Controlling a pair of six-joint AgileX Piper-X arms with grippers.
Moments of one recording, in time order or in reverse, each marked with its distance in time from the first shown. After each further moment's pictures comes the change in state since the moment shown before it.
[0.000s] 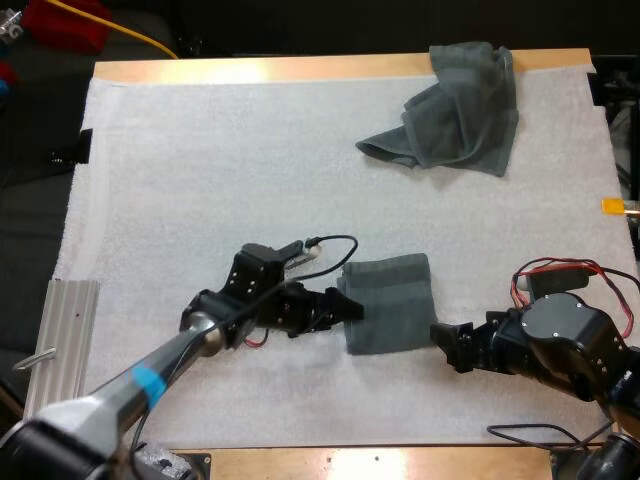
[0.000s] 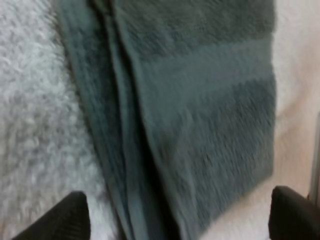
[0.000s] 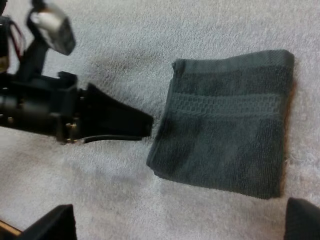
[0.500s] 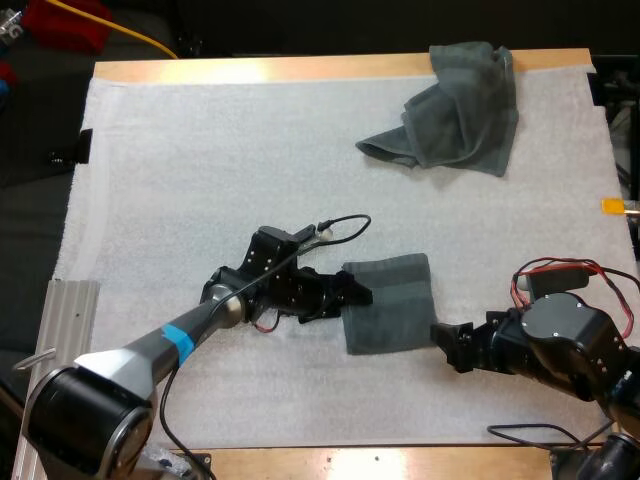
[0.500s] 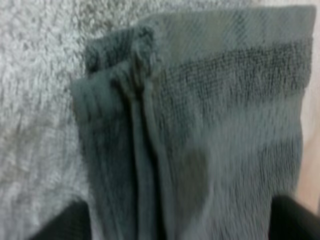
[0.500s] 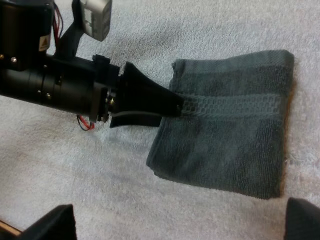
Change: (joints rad) left arm -0.001 0.176 -0.114 -0.005 0.010 -0.023; right arm 0.000 0.000 0.000 0.000 0.000 0.000
